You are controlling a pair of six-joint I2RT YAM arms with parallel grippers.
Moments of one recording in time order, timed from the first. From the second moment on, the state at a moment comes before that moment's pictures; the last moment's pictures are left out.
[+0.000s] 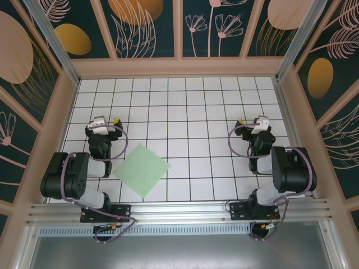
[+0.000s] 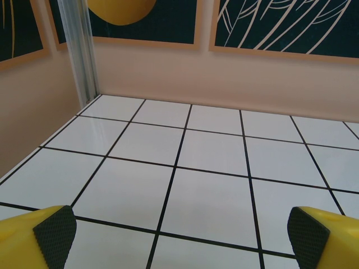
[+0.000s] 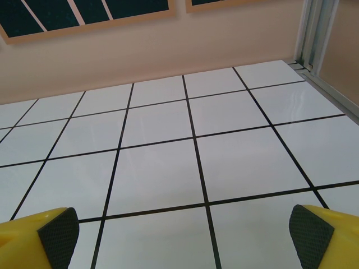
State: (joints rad) left arm -0.01 1.52 0.22 1.19 -0.15 -0.09; right arm -0.04 1.53 0.23 1.12 -0.04 0.12
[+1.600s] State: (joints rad) left arm -0.01 1.22 0.84 -0.02 -0.32 -0.53; right arm 1.04 2.11 1.45 -0.29 0.12 0.04
